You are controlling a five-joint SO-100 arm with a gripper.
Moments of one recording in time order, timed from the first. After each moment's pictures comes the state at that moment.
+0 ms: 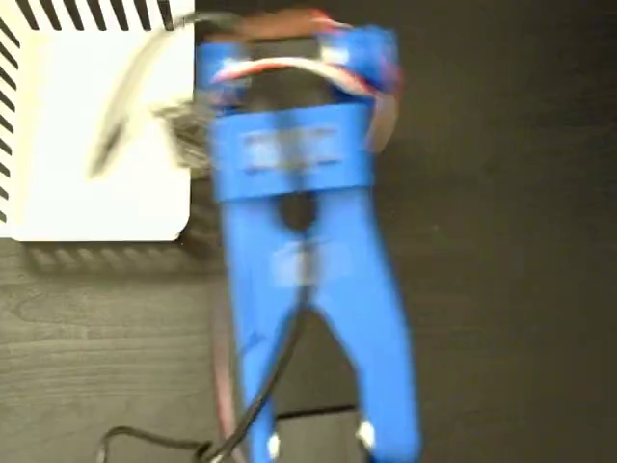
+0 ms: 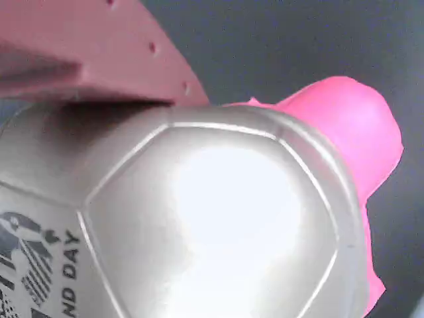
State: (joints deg) arm 0.9 85.2 69.6 89.9 -12.7
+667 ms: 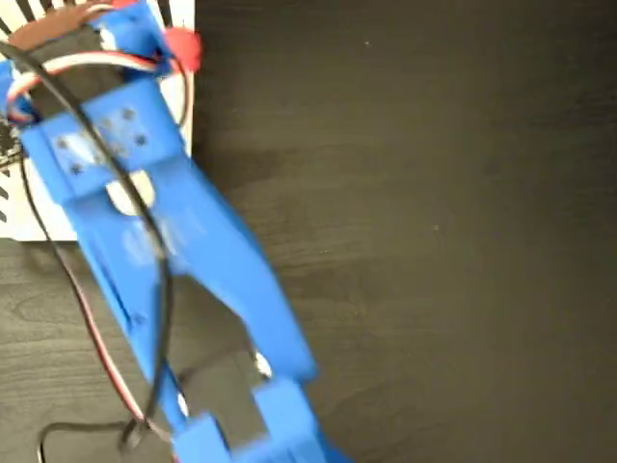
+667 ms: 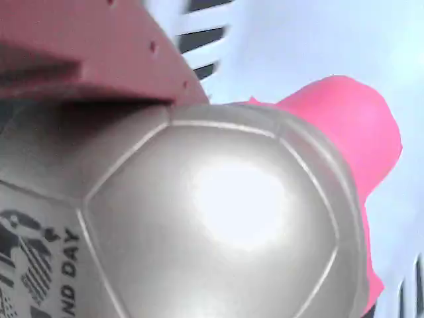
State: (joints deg) arm -17.1 66.0 51.4 89.9 -1.2
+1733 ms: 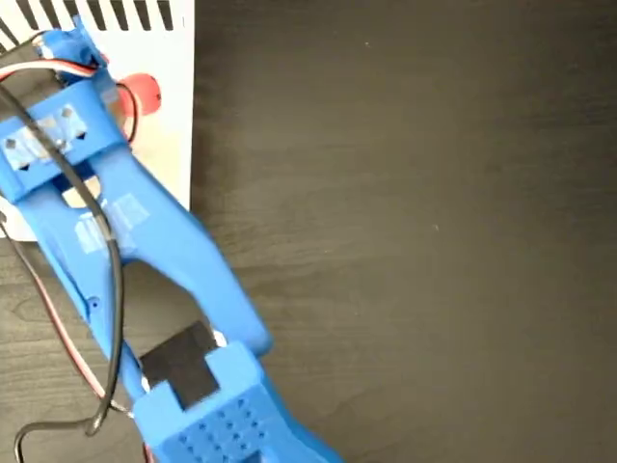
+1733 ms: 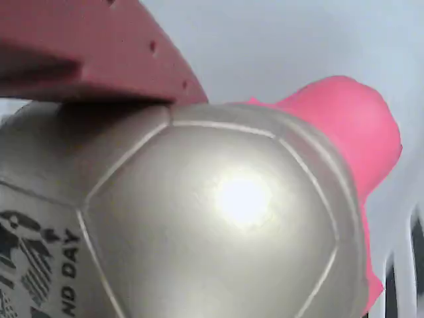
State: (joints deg) arm -22.4 56.0 50.4 86.7 2.2
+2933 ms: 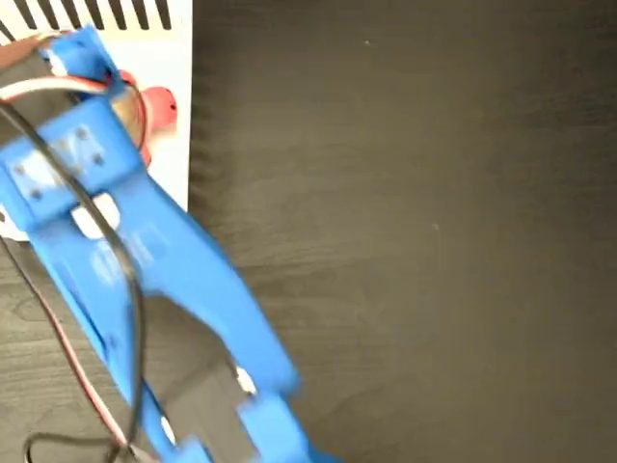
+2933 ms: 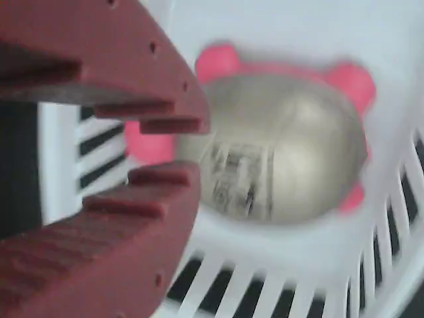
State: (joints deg) arm -22.0 73.0 58.5 84.7 7.4
